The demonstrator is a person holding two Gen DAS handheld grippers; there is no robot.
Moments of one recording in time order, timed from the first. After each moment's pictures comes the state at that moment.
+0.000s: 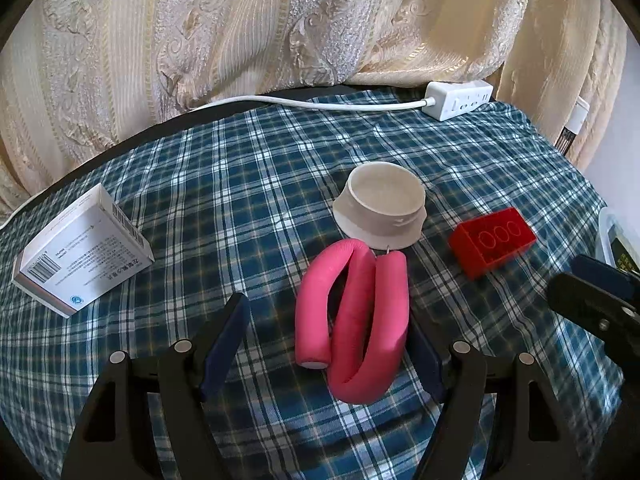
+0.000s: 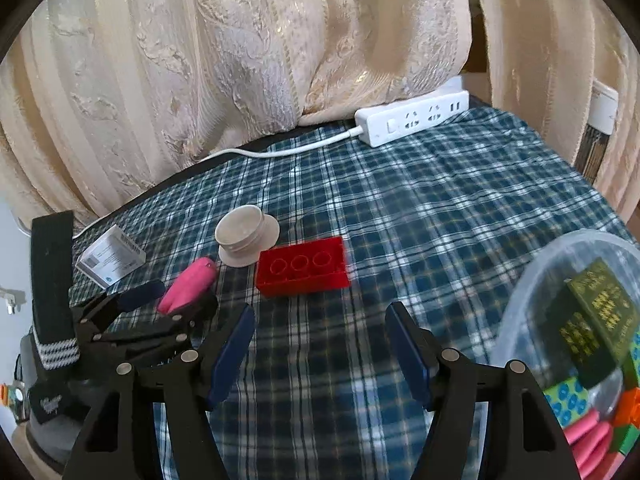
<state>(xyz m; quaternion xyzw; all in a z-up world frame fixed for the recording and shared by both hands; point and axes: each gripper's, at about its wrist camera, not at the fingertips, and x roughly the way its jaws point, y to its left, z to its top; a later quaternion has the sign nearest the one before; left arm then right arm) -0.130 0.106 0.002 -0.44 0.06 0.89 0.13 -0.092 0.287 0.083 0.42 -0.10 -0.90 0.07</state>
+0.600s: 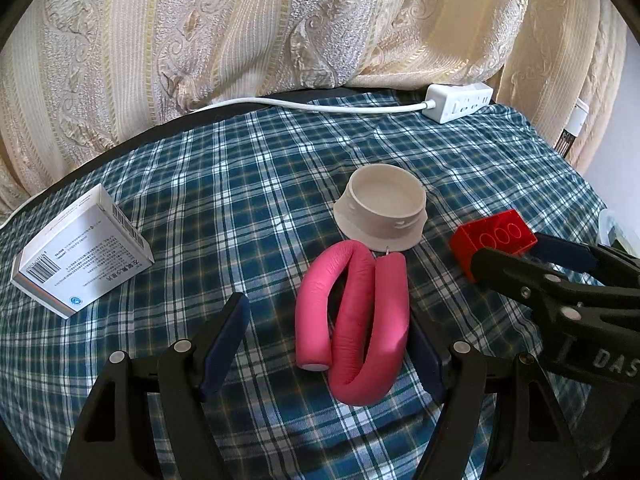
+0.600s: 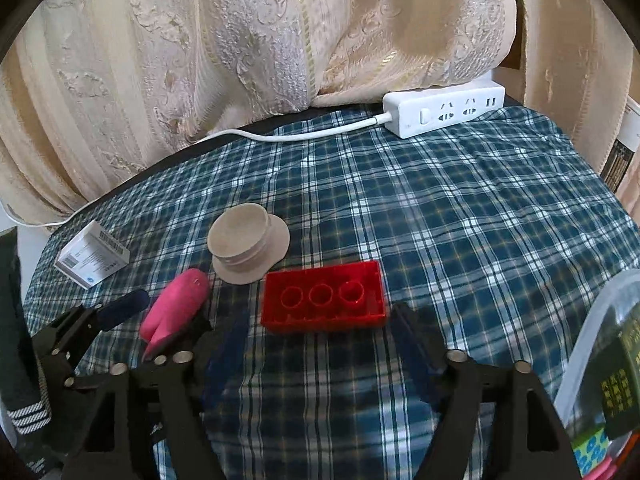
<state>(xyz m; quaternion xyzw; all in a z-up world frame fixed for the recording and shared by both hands) -0.130 0.106 0.003 -0.44 0.06 0.89 0.14 -0.134 0.265 0.065 0.44 -0.07 -0.89 0.07</state>
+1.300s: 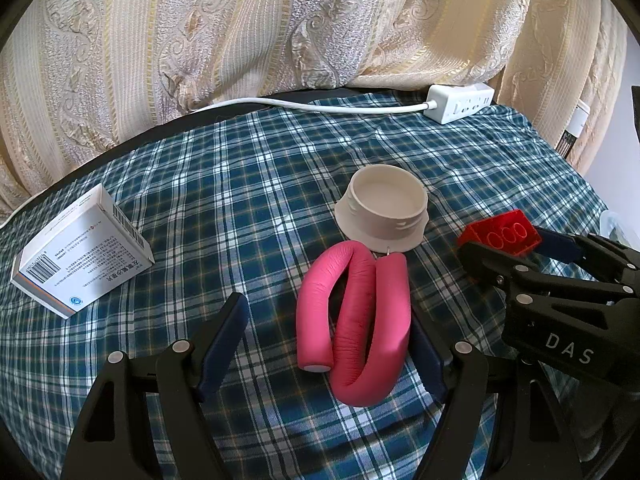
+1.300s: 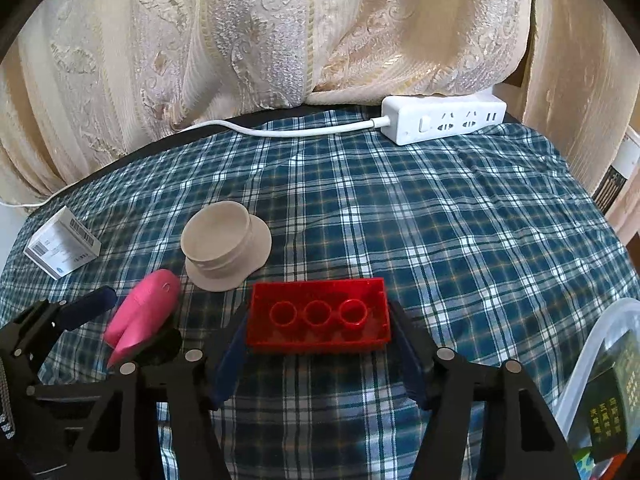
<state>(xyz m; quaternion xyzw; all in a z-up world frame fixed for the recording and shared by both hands) -0.130 0.105 0.002 -0.44 0.06 0.89 0.14 -0.143 0.256 0.059 0.44 -0.02 -0.90 0.05</state>
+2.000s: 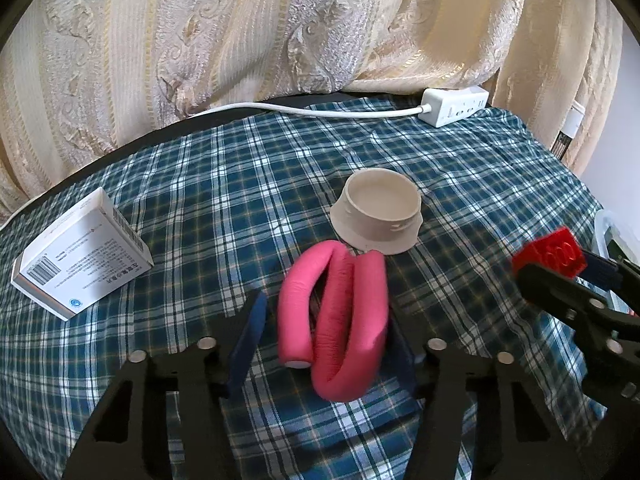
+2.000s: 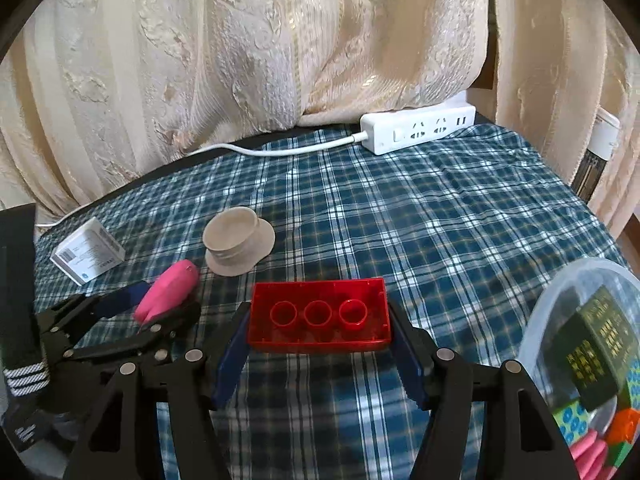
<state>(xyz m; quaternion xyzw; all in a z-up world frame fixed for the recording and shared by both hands) -0.131 0.105 0.007 -0.43 0.05 0.89 0.14 -0.096 0.270 0.082 0.40 -0.06 -0.91 0.04</state>
